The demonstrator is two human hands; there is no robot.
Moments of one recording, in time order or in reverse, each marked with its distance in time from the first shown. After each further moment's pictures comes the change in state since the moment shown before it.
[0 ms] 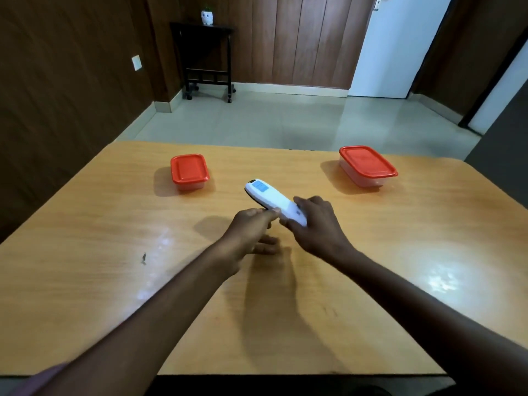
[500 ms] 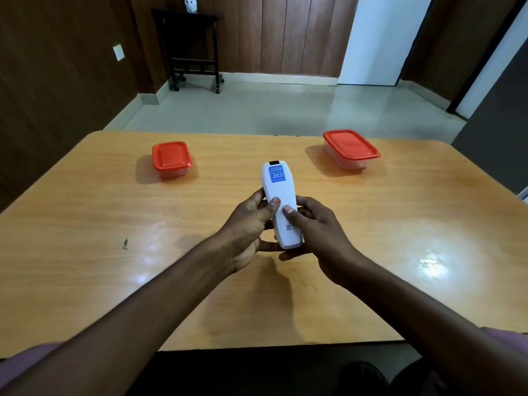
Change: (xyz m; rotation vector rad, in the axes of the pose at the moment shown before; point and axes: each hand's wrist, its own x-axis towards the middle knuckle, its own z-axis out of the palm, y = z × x) left_hand -0.021 -0.013 0.038 -0.255 -0.183 0.094; right_hand -0.070 -0.015 -0.036 0.967 -0.114 0.392
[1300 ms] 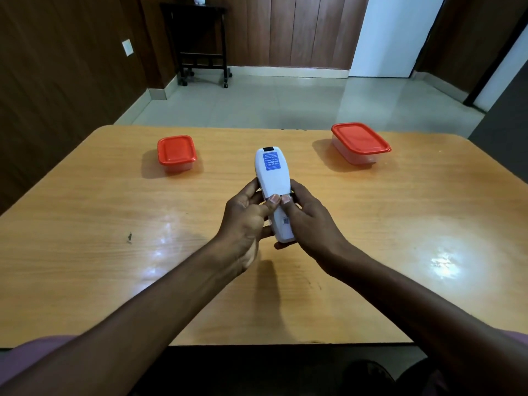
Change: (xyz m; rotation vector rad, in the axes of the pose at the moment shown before) left_hand 0.001 -0.008 -0.002 -0.113 0.157 0.183; right_hand 0.013 0.000 0.015 -0.229 -0.037 -0.182
